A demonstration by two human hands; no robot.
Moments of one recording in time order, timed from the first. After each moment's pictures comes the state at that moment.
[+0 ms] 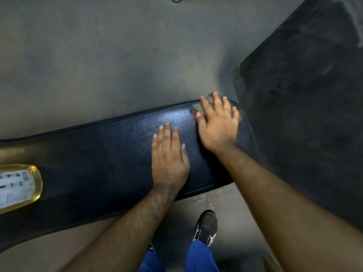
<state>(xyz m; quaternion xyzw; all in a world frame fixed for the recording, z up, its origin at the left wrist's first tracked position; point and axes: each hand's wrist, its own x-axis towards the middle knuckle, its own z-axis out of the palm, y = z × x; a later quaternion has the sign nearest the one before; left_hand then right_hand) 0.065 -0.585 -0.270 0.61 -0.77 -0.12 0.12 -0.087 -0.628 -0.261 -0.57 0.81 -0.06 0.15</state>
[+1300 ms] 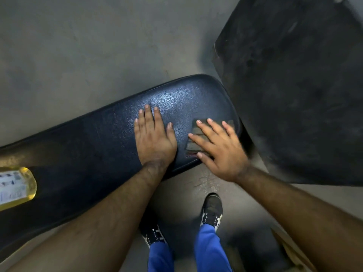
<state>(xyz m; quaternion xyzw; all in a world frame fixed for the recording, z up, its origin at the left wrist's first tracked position) 0.060 -0.581 -0.277 0.60 -0.79 -0.07 0.08 -0.120 -0.472 -0.269 -0.75 0.64 -0.09 0.10</state>
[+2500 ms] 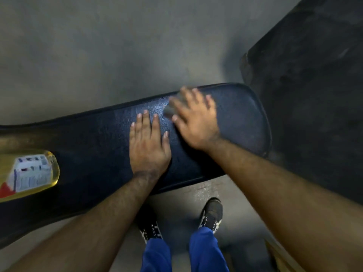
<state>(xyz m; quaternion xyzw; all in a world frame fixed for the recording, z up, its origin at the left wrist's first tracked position) 0.155 -0.600 -0.272 0.62 -0.78 -0.07 0.09 -0.006 -0.627 -0.260 -0.69 0.71 -0.06 0.14</state>
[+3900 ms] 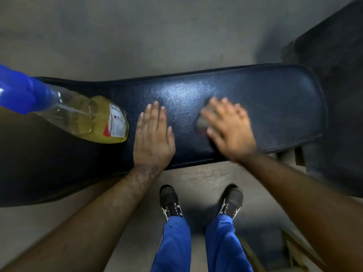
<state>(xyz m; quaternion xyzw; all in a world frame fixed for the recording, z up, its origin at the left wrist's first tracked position) 0.320 -0.570 -0.257 0.61 -0.78 -0.09 0.10 0.087 -0.551 -0.261 -0.76 0.63 -0.05 0.12</state>
